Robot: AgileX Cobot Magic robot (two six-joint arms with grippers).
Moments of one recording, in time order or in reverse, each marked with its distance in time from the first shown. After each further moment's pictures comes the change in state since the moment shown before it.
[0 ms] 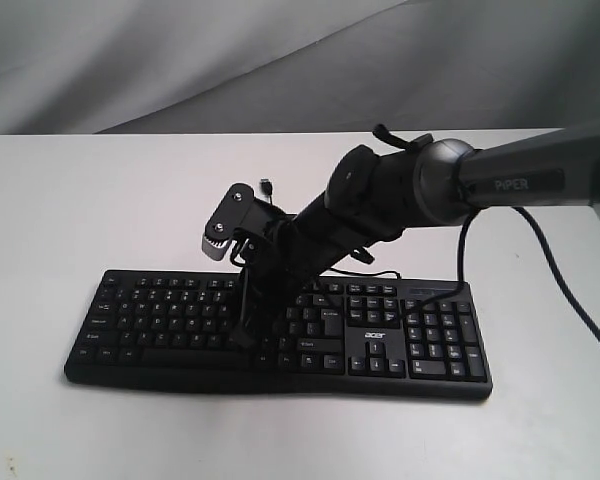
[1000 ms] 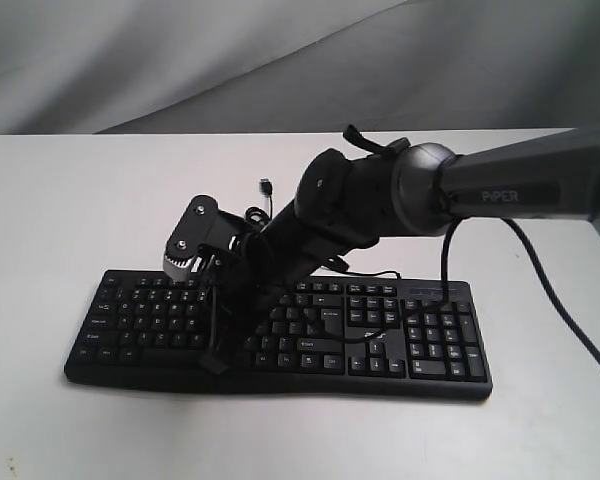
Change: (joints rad) left arm 0.000 0.000 0.000 0.000 0.000 0.000; right arm 0.080 -0.033 -0.005 -0.023 0.035 0.033
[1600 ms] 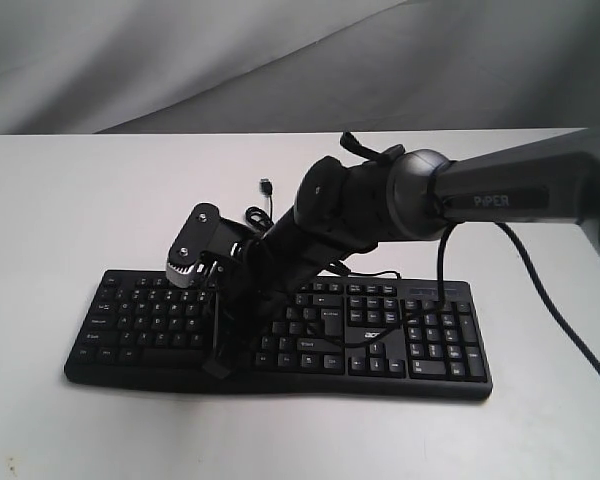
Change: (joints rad) left arm 0.000 0.000 0.000 0.000 0.000 0.000; right arm 0.000 0.016 0.000 -0.018 0.000 0.020
